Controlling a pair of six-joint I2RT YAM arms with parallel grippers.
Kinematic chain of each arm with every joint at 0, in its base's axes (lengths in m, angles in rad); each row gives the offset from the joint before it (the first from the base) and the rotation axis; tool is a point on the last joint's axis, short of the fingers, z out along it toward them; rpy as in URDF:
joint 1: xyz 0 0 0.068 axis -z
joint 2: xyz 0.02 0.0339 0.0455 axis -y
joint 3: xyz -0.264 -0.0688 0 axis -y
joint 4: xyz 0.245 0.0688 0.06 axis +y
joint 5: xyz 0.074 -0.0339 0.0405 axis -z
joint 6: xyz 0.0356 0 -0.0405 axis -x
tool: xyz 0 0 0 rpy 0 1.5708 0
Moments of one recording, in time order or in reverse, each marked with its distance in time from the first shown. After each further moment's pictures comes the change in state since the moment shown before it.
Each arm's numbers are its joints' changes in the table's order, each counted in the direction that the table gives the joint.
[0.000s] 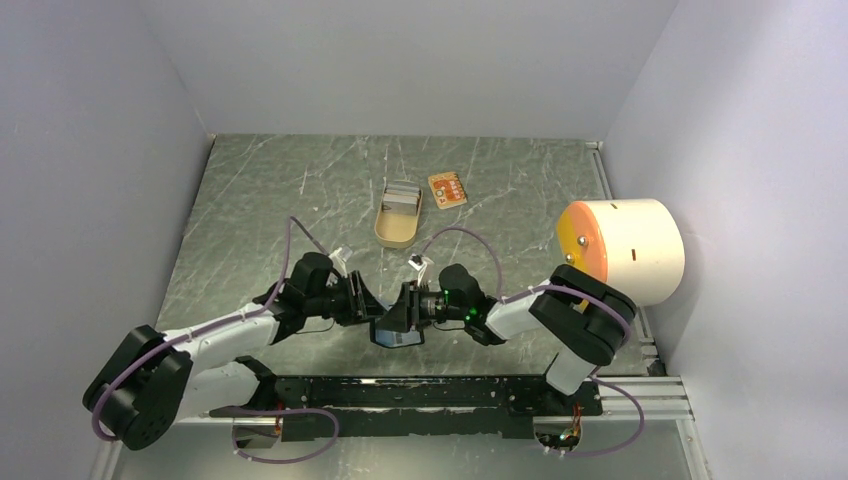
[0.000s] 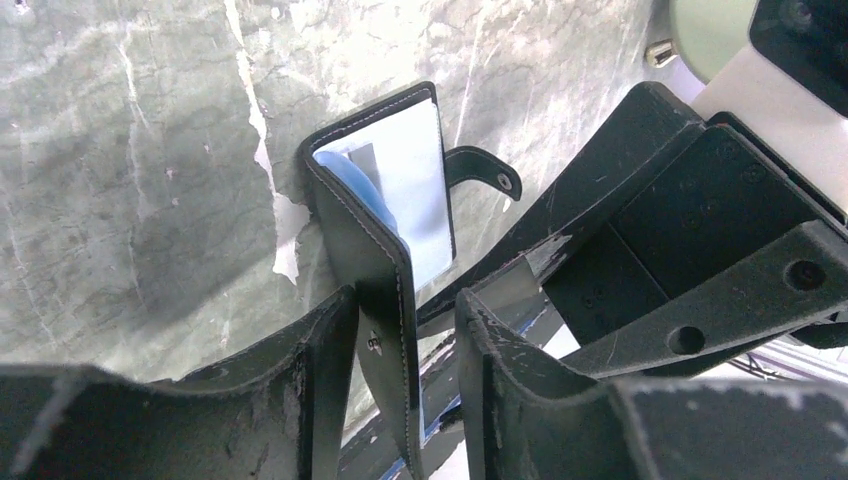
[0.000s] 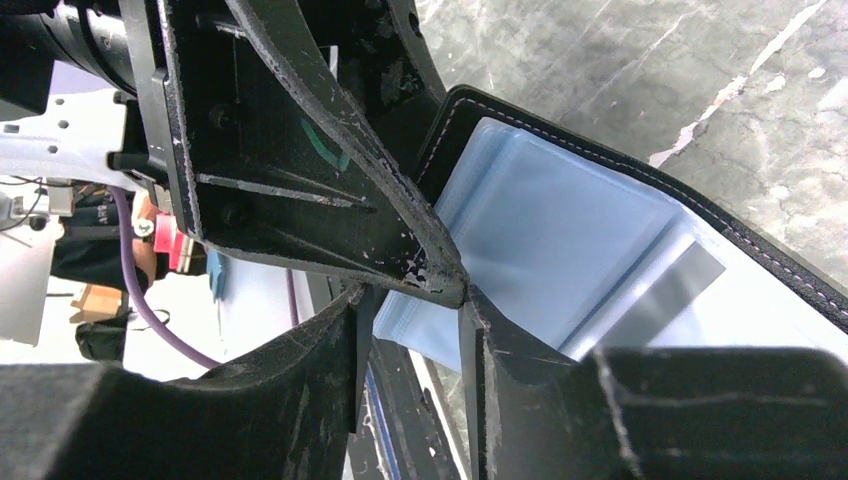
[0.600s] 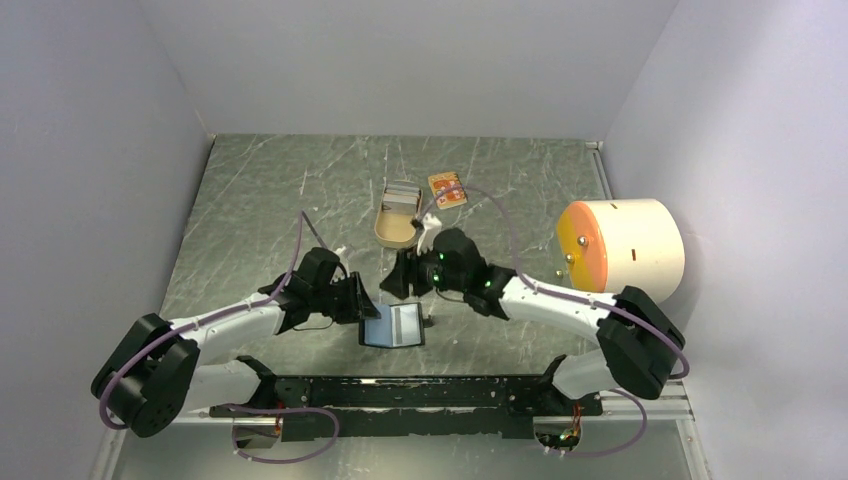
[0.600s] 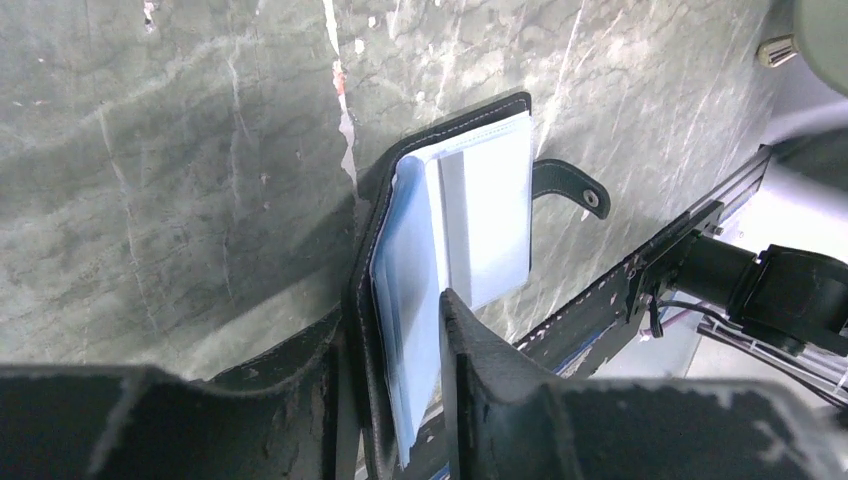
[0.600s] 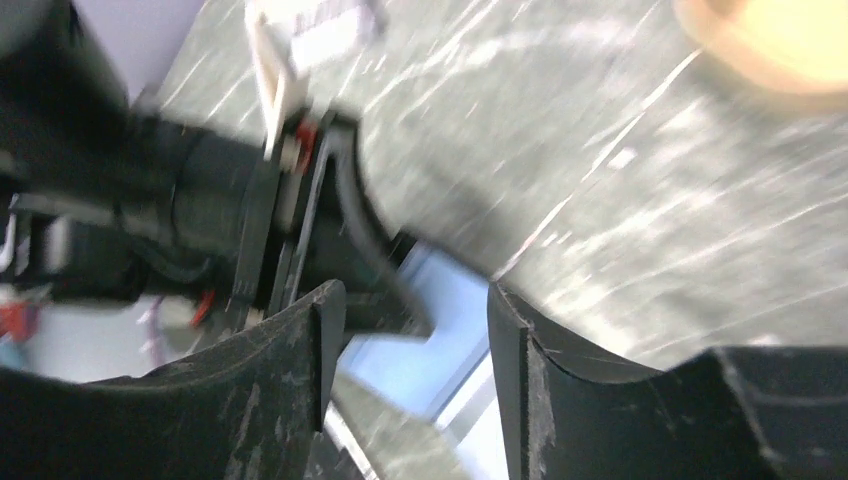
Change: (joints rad) left arm -0.002 -0.068 0.081 0.158 -0.078 -0.119; right arm 0.022 0.269 0.248 0.644 0.251 0.294
